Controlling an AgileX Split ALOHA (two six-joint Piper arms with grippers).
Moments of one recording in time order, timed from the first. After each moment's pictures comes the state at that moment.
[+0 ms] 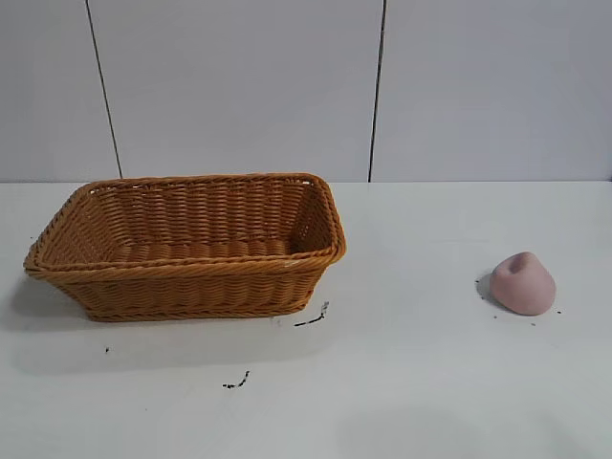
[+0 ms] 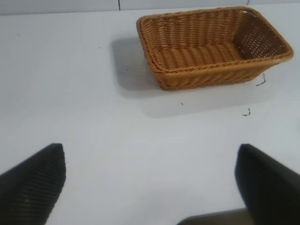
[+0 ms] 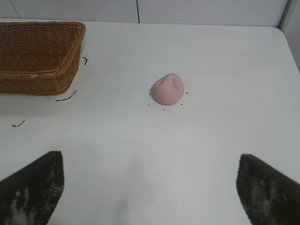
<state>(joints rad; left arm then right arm) 0.01 -0.01 -0.51 -0.14 1.05 0.12 0.00 0.00 -0.50 0.08 1.00 -0.05</state>
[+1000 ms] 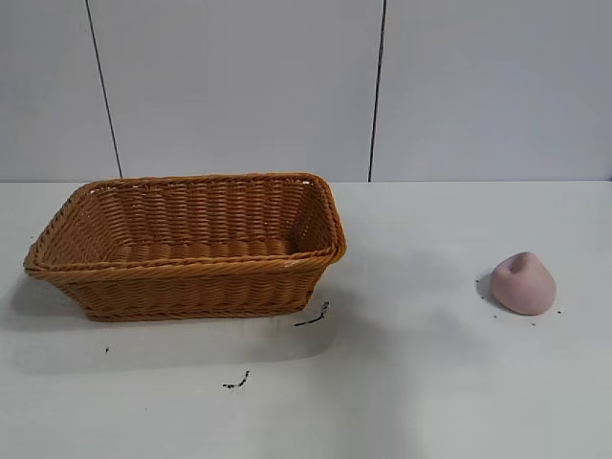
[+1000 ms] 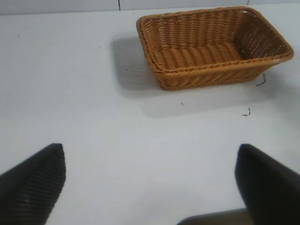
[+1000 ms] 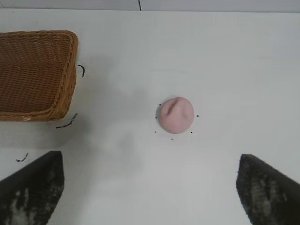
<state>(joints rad) 0.01 -0.01 -0.51 -0.14 1.05 0.12 0.00 1.42 -1.23 0.15 0.91 -0.07</state>
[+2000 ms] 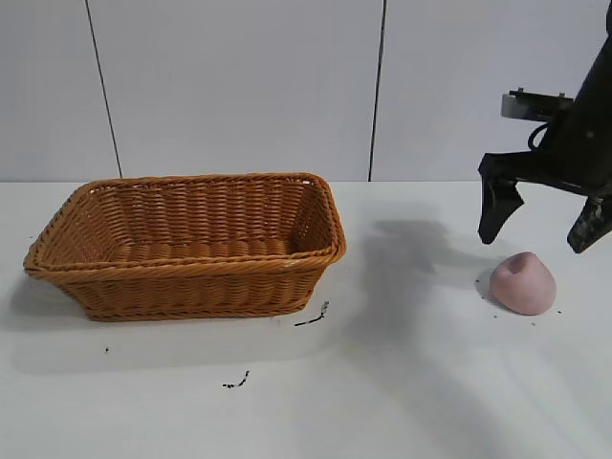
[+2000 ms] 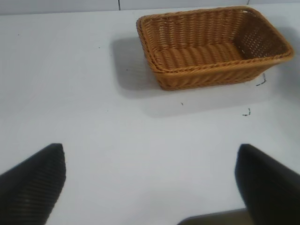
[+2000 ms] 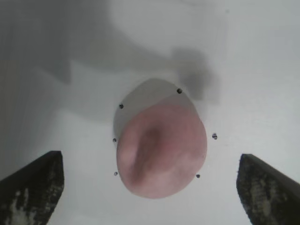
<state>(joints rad) 0.01 -0.01 -0.51 -0.14 1.05 0.12 0.00 2.10 -1.36 0.11 0.73 -0.07</state>
